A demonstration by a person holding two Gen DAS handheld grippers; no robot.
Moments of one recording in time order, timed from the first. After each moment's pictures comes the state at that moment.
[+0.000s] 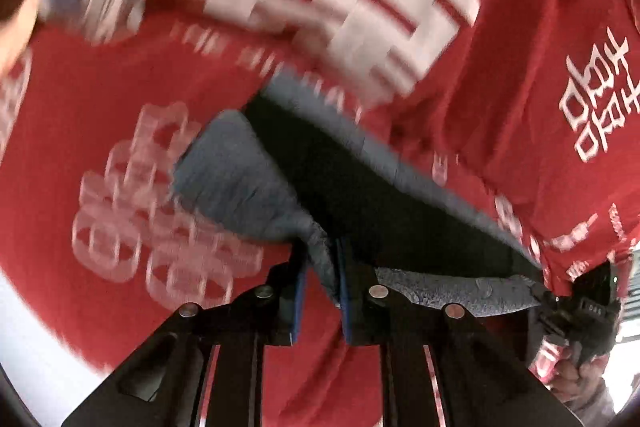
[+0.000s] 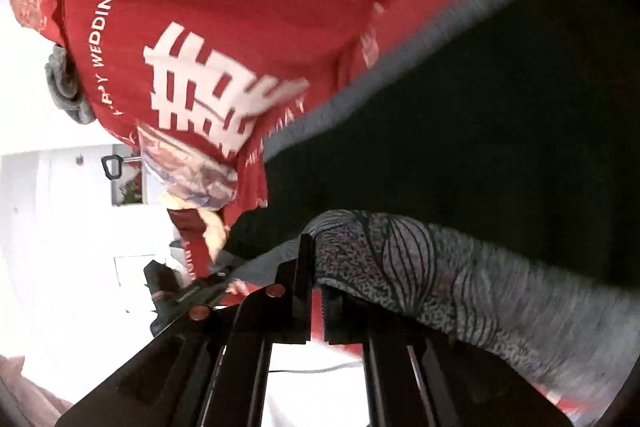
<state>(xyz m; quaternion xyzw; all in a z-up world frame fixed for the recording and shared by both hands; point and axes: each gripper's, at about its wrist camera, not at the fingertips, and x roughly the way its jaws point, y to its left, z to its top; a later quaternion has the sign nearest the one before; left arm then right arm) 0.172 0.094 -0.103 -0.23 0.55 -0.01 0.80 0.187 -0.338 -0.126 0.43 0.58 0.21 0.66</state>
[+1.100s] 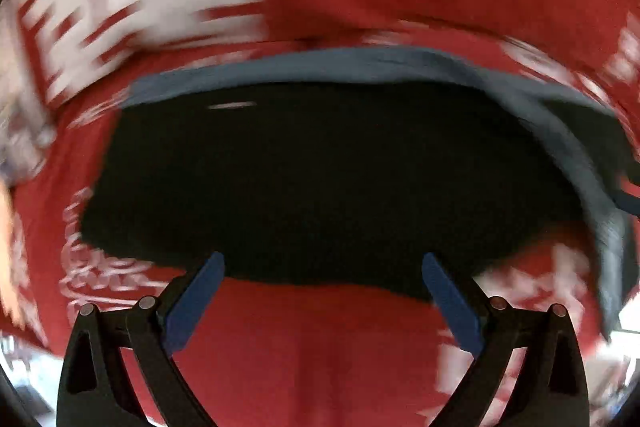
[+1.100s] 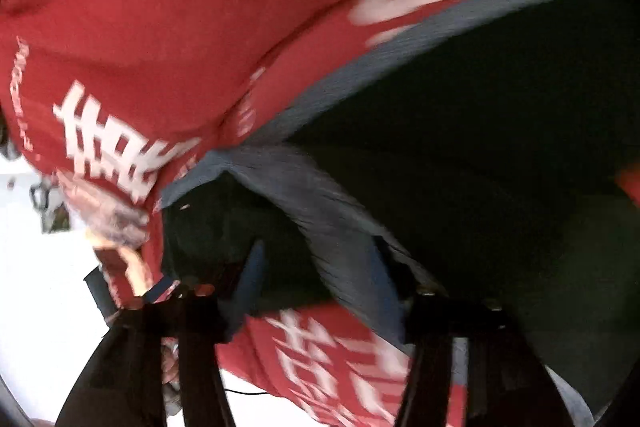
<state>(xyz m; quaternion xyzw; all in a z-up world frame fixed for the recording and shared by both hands) 0.171 -0.109 -0.154 0.07 0.63 -0.10 0.77 0.157 -0.441 -0.140 0.38 0.61 0.04 0.70</state>
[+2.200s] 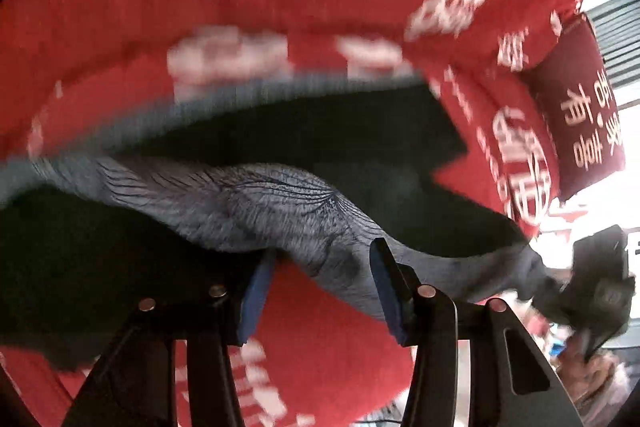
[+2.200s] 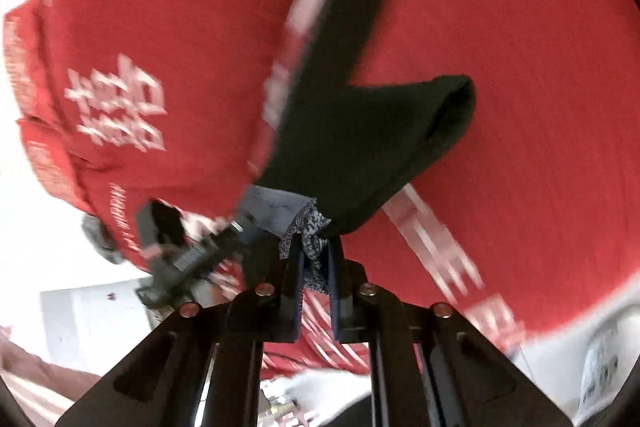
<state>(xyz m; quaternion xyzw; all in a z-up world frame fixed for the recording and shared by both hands) 0.196 -0.407 -0.123 0.00 0.64 -0.30 0.71 0.006 -0.667 -0.114 0.60 0.44 0.05 0.67</state>
